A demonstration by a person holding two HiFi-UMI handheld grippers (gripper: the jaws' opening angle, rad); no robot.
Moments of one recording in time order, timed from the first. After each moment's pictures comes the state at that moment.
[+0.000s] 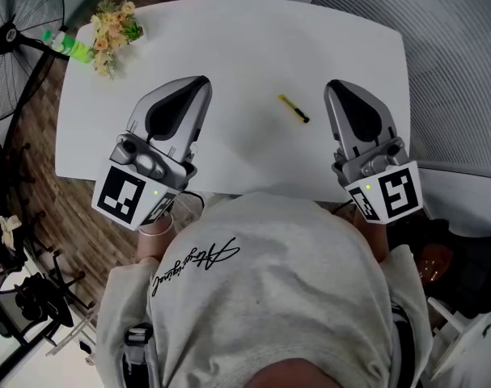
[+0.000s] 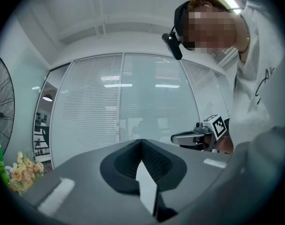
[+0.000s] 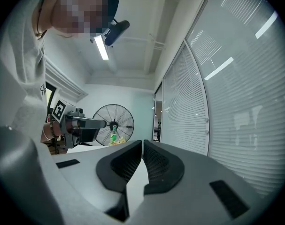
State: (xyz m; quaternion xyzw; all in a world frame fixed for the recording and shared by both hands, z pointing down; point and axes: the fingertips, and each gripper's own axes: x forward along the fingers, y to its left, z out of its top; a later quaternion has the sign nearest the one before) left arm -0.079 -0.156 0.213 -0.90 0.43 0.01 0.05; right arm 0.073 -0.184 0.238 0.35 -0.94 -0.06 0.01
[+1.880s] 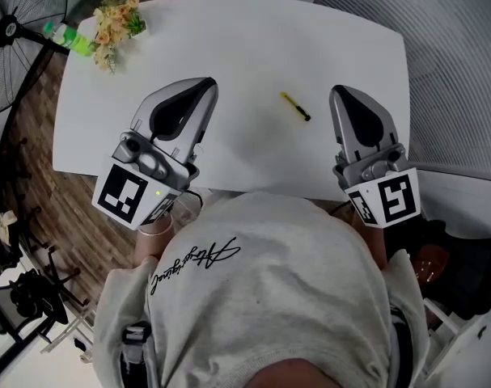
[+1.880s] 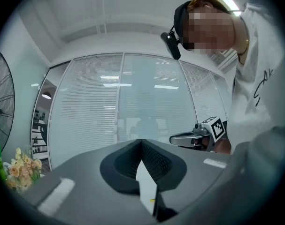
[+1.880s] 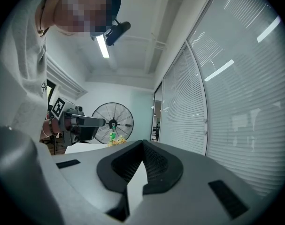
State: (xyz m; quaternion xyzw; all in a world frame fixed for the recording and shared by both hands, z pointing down) left arm -0.081 -0.153 0.223 -0.91 0.42 0.02 0.04; right arm 0.070 -0.182 0.249 0.36 -0.93 -0.06 0.02
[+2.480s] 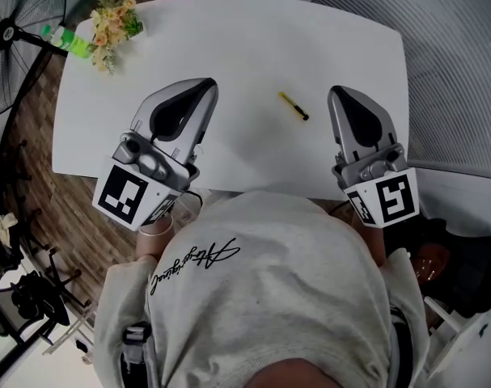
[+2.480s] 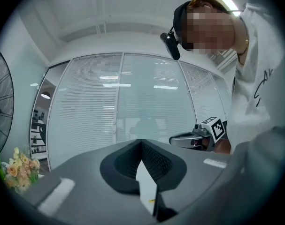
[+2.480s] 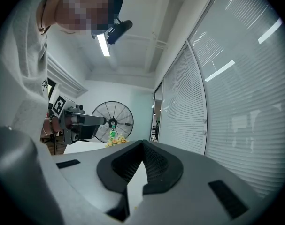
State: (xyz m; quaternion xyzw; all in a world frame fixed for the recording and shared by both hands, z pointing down) left arm -0.078 -0.152 0.220 -0.91 0.42 0.02 0.04; right arm 0.071 -0.180 0.247 0.36 -0.93 -0.07 0.03
